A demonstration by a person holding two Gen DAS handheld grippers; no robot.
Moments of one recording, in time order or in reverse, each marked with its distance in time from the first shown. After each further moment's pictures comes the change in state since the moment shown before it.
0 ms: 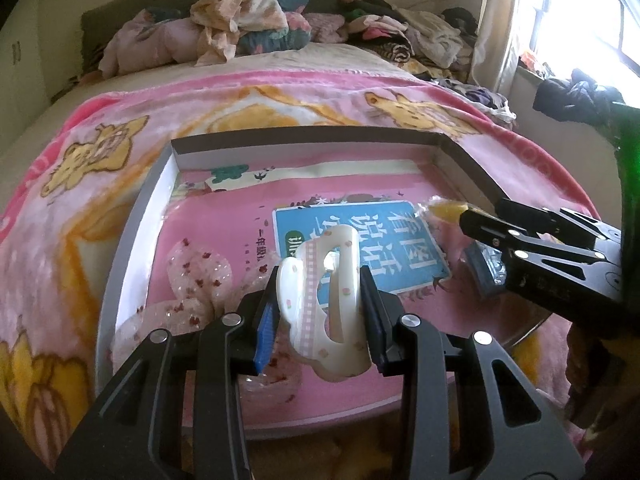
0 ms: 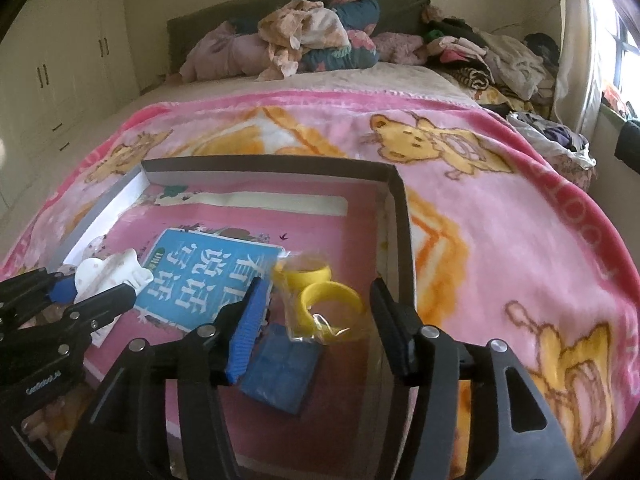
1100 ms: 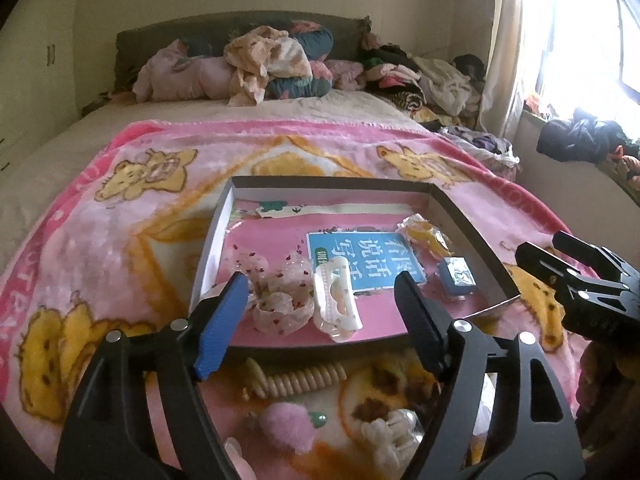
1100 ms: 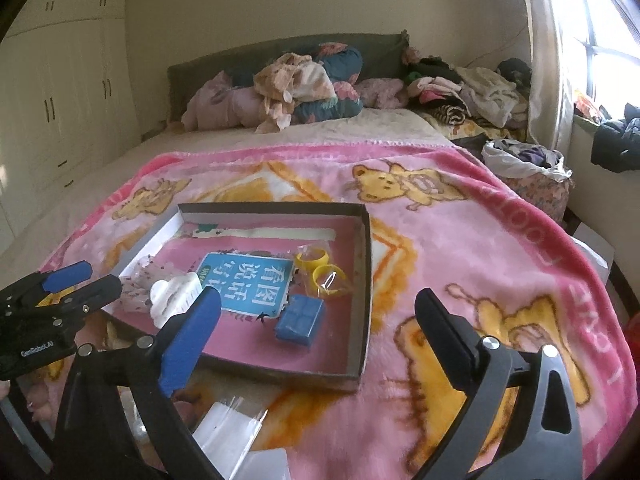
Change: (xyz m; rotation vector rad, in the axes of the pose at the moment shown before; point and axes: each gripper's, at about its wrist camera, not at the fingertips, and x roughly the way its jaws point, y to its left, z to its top) left arm -0.092 0.007 -0.019 -0.063 -0.172 0.047; right arm -0.112 0.003 -0.029 0.057 -0.181 -0.019
